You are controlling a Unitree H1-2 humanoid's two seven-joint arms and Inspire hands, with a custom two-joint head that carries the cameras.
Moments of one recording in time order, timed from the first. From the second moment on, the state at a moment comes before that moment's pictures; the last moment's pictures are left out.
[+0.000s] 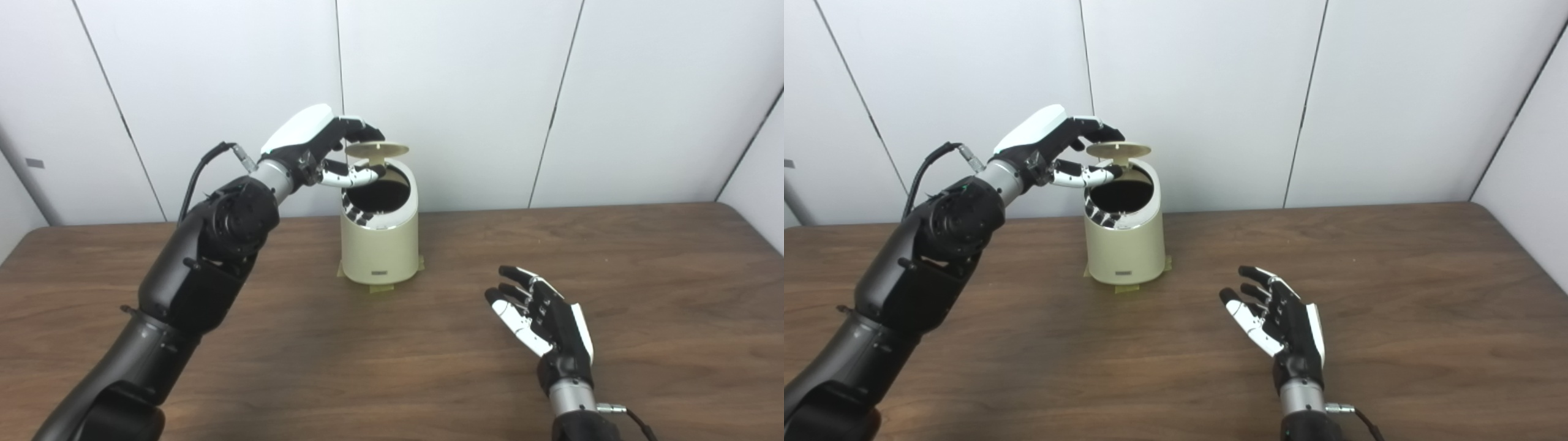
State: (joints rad) left arm -0.86 0.33 -0.37 0.17 0.52 0.22 -0.33; right arm -0.02 0.06 -0.01 -0.20 -0.10 0.23 -0.13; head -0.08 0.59
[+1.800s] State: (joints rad) left arm -0.81 0.38 -0.53 0.03 0.92 0.02 -0.60; right arm -0.03 0.05 -0.02 -0.20 -0.08 0.27 -0.09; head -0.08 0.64
